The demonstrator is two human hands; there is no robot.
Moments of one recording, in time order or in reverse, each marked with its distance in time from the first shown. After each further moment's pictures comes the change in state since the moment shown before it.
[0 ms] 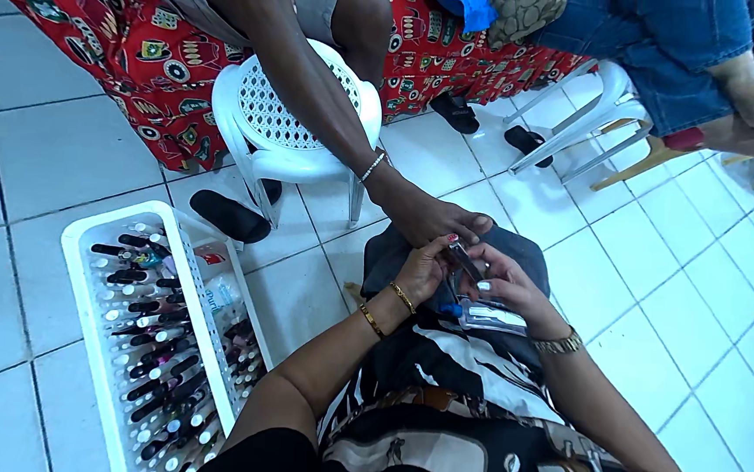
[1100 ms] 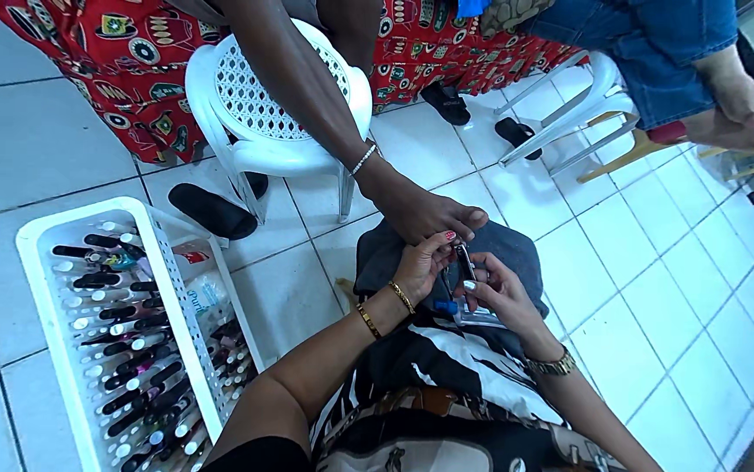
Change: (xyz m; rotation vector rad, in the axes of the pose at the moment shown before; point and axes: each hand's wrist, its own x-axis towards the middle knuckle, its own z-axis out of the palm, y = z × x) left_hand 0.005 -0.007 0.005 -0.046 0.062 0.071; right_hand -0.021 0.005 0.022 -0.105 0.281 0.131
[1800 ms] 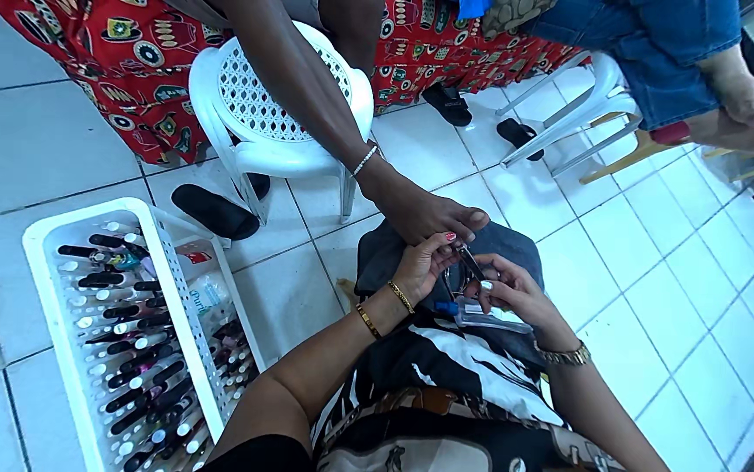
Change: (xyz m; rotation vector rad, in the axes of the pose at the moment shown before) left_hand -0.003 0.004 0.001 -0.020 -0.004 -0.044; right_hand 0.002 0.006 -0.033 0.046 -0.166 0.022
